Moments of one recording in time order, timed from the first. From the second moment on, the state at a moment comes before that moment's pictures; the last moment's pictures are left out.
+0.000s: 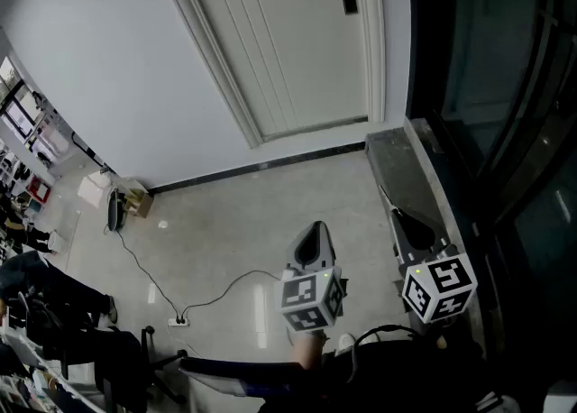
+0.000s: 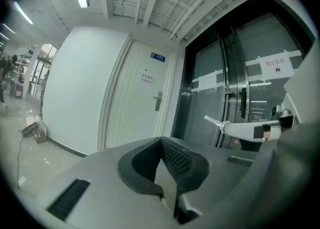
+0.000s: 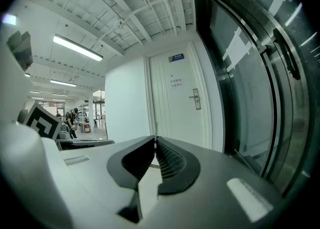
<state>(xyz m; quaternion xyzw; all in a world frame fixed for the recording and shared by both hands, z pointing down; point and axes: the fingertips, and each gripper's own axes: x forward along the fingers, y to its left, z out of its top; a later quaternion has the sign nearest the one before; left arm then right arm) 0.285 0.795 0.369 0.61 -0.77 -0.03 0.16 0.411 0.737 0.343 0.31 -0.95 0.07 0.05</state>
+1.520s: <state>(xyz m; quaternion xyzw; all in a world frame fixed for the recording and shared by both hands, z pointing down) 0.186 0.687 0.425 0.60 -0.78 -0.04 0.18 0.315 0.624 0.358 0.31 -0.95 0.06 0.05</state>
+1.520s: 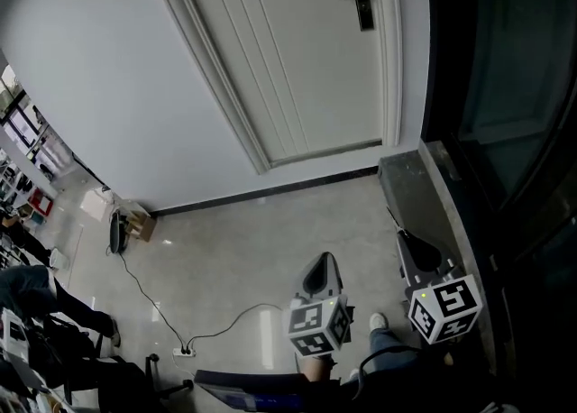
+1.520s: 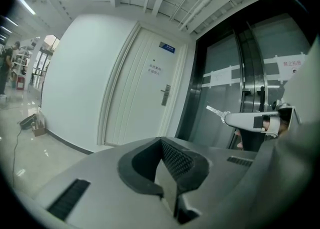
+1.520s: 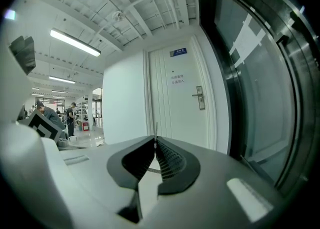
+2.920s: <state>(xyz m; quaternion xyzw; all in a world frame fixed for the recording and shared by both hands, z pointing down) -0.018 0.289 0.387 0.63 -0.76 -0.04 0.14 0.113 0.246 0.334 0.32 -0.94 0.03 0.04</state>
